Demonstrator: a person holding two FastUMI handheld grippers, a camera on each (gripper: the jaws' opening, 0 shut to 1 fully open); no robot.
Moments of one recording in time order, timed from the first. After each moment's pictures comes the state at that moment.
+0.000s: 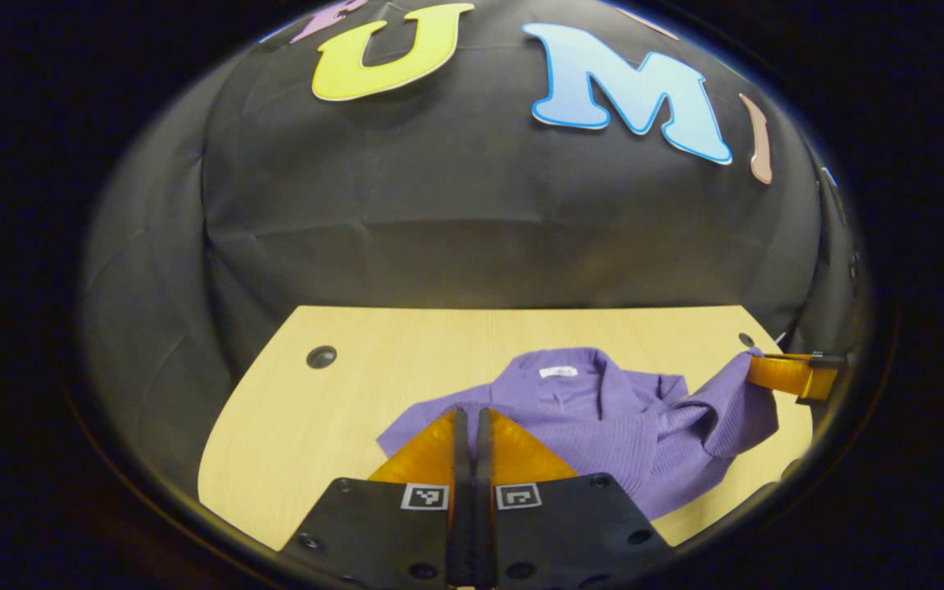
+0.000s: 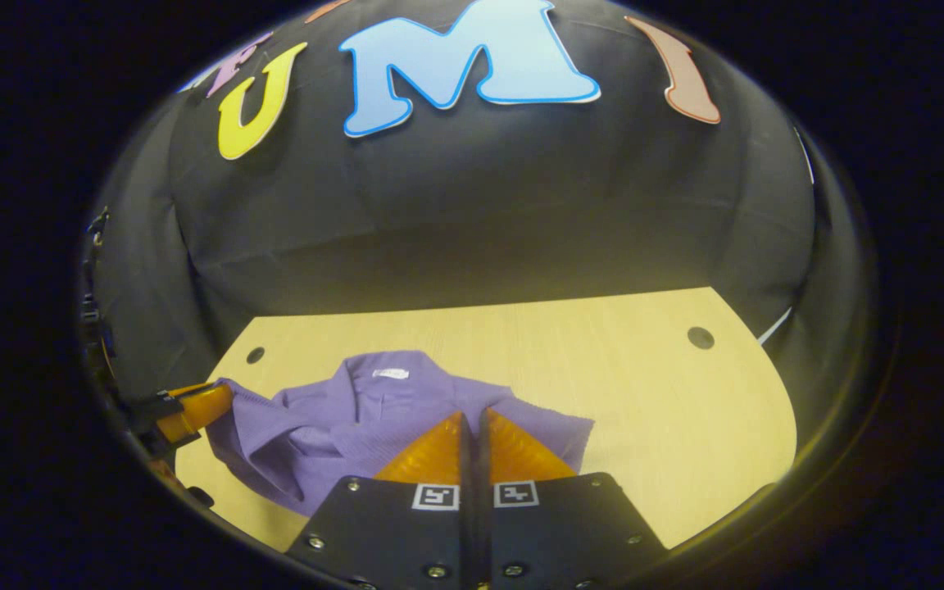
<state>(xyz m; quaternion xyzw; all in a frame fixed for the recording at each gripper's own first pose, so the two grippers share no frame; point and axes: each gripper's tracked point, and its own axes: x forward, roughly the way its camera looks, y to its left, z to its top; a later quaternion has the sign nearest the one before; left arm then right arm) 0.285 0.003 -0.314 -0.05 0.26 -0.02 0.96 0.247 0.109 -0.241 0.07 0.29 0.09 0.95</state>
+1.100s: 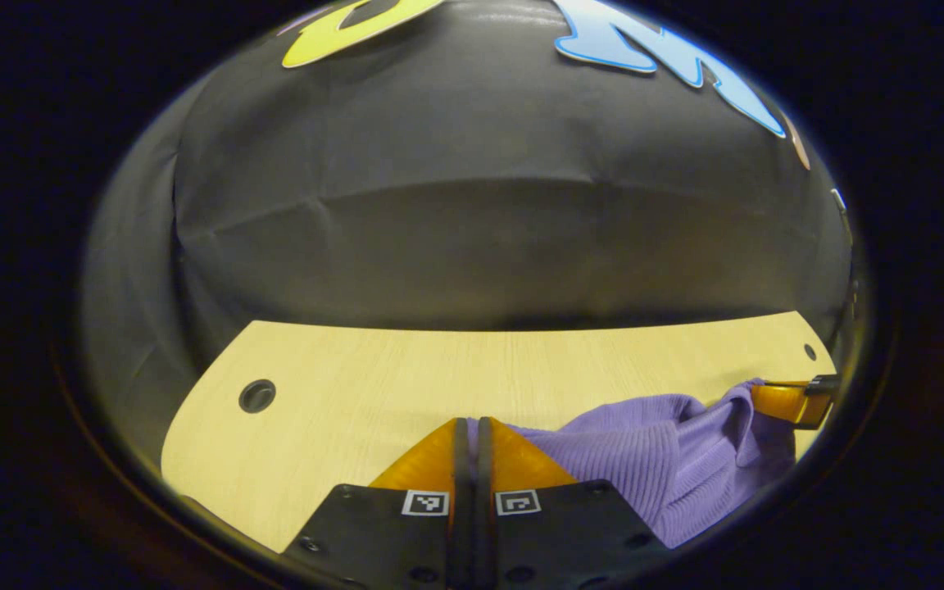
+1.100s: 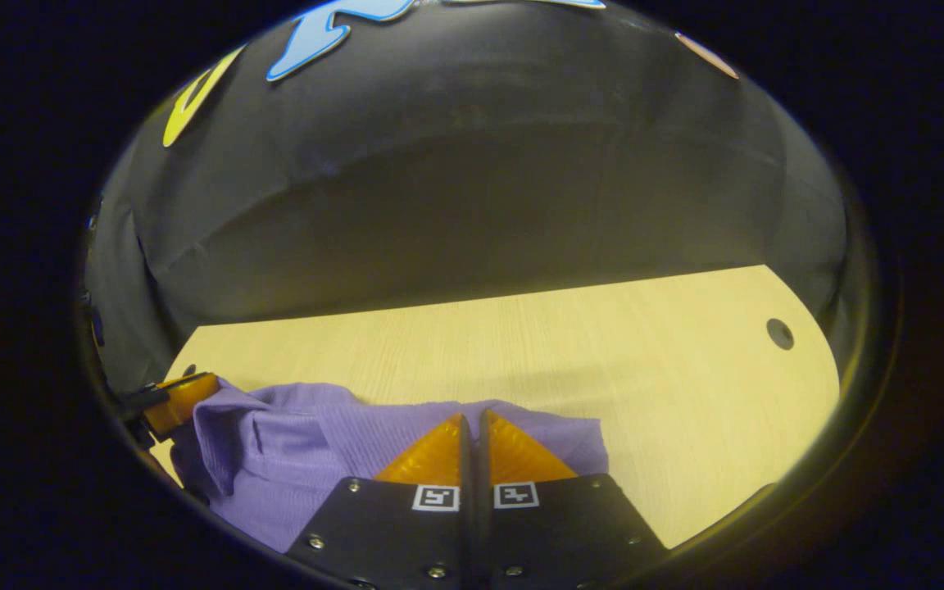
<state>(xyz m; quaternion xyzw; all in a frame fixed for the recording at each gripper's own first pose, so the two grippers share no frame) 0.436 0.002 -0.415 -0.03 0.25 0.01 0.97 0.375 0.125 -0.354 0.08 0.31 0.08 0.94</state>
